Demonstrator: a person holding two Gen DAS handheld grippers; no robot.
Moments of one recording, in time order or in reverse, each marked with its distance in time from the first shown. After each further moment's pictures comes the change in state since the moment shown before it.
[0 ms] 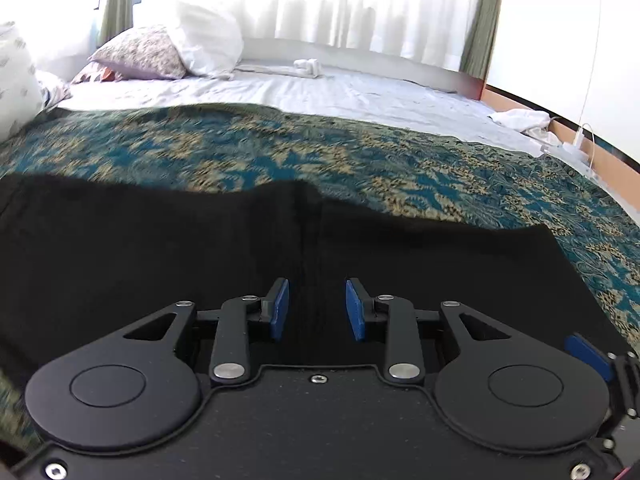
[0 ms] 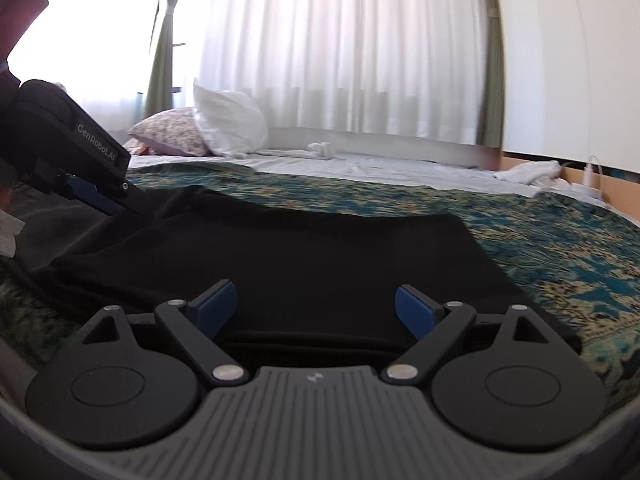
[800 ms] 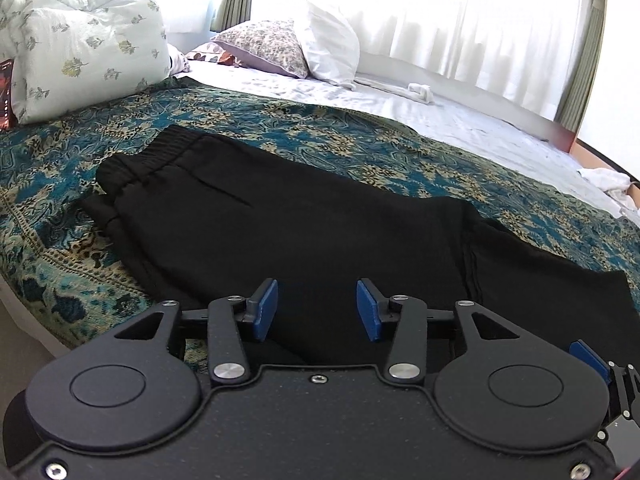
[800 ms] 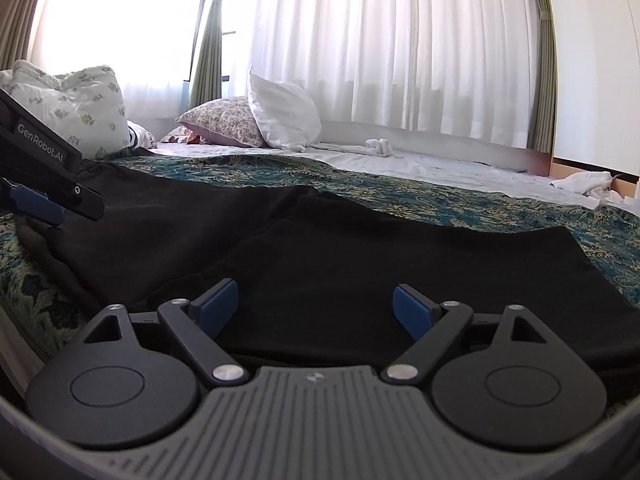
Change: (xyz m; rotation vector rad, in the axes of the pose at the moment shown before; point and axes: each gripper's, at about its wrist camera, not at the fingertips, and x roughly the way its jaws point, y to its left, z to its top) left arm -0.055 0.110 -0.026 -0.209 -0.046 0.209; right arm 0.021 0.091 0.014 -0.040 0.022 0.103
